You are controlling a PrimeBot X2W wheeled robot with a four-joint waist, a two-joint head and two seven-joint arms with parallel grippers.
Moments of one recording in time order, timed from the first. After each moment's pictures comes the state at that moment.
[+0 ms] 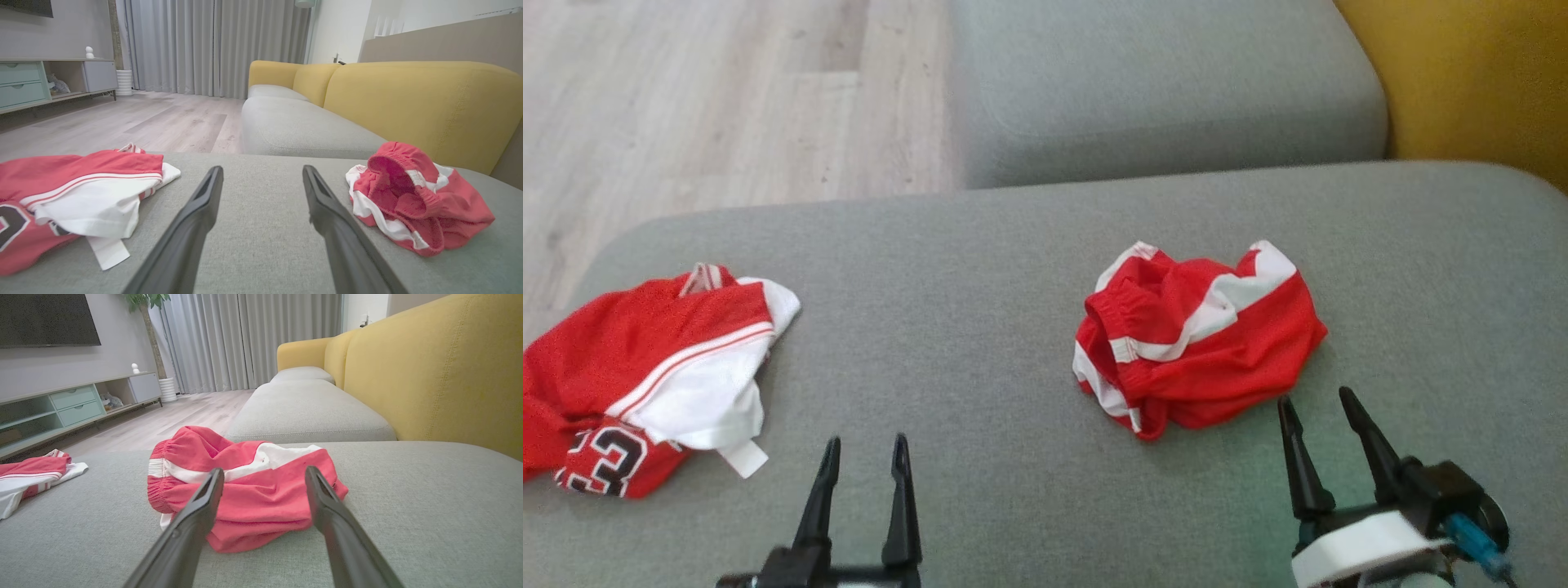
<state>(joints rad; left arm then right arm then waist) 0.12 0.05 -0.28 0.14 -0.23 0.12 -0.25 0.05 -0.05 0.09 0.29 0.11 0.13 -0.26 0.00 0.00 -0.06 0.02</state>
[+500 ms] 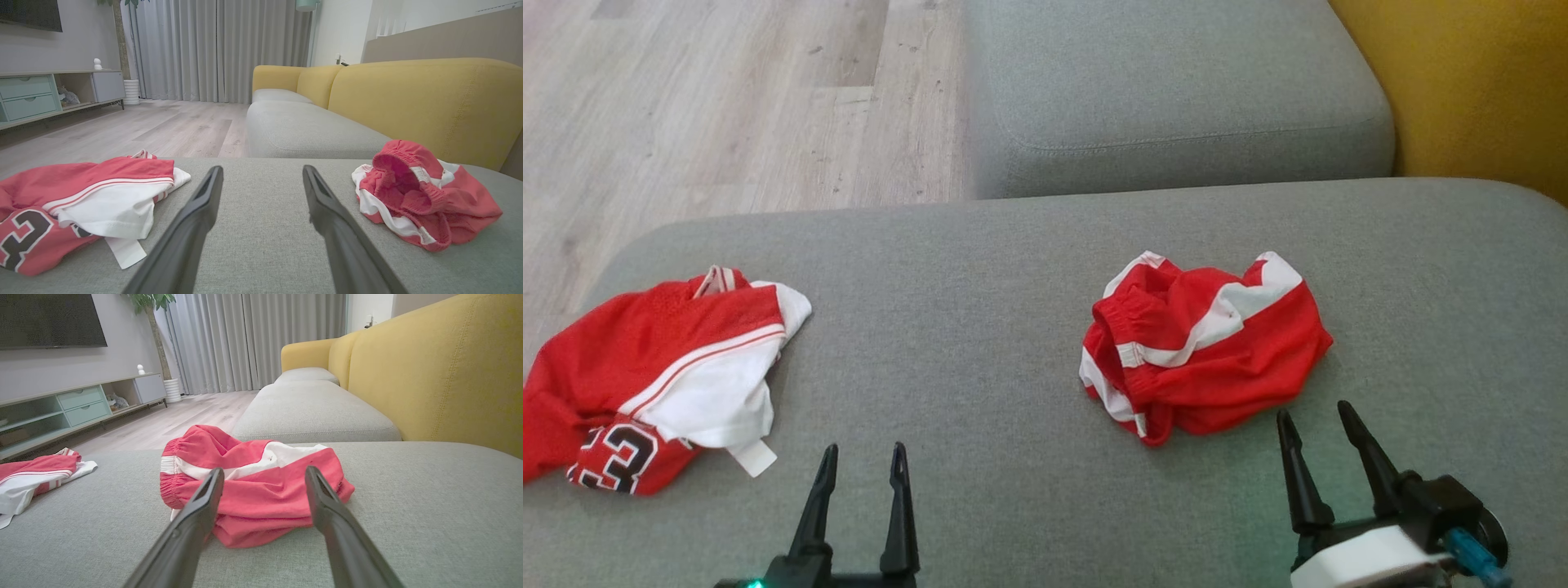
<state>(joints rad) 0.16 0.05 -0.27 0.13 -0.18 0.13 -0.25 0.10 -0.05 0.09 0.26 0.11 0.13 -0.26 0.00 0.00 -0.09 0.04</state>
